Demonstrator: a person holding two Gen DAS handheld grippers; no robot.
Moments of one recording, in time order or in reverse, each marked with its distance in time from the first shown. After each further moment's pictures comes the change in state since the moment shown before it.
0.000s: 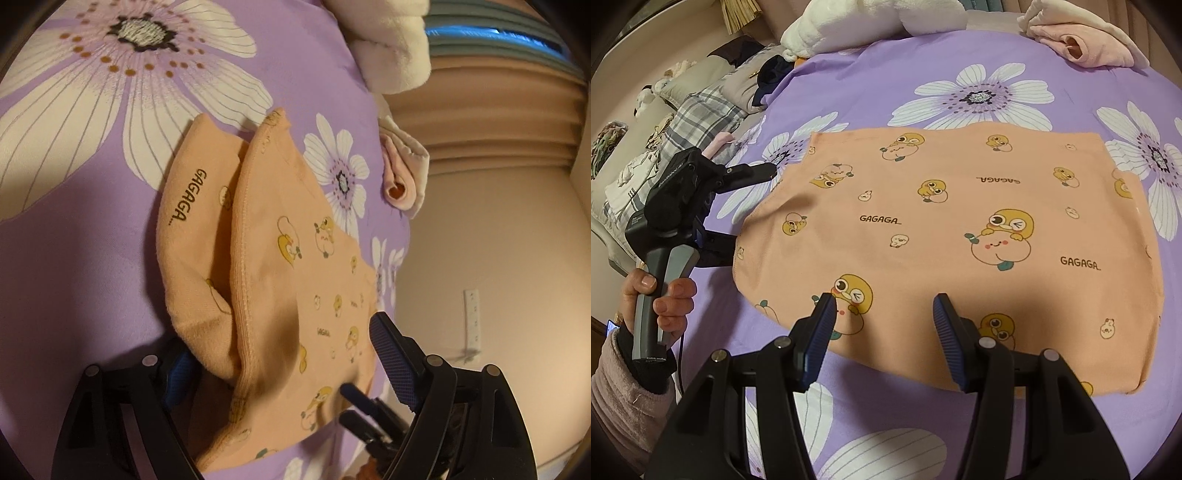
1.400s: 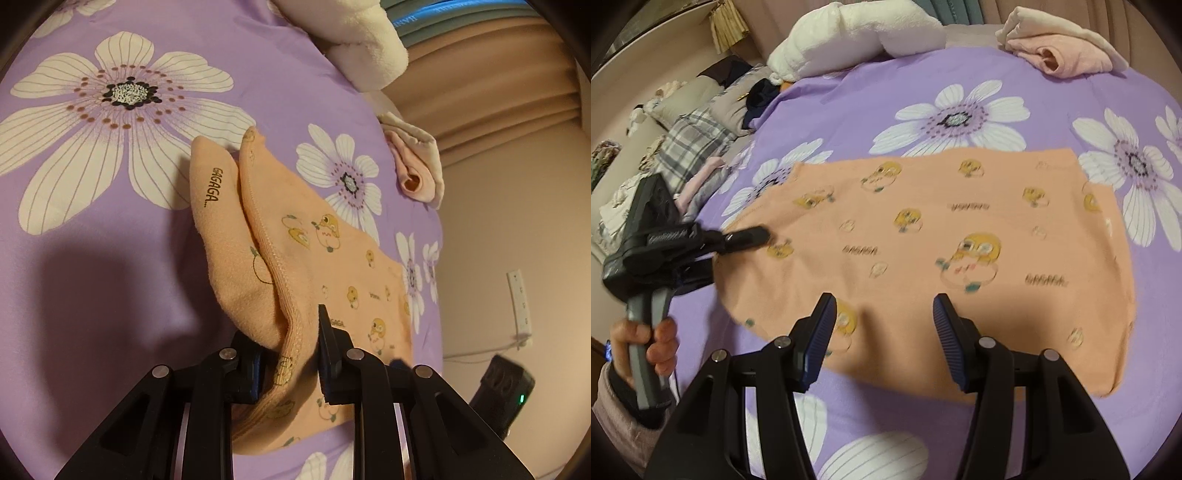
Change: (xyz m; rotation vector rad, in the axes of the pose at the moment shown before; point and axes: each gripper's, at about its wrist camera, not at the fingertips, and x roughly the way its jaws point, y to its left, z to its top) left arm -0.012 -0.032 -0.018 0.142 -0.092 0.190; right arm -0.016 -0.010 0.017 0.046 -0.065 -0.054
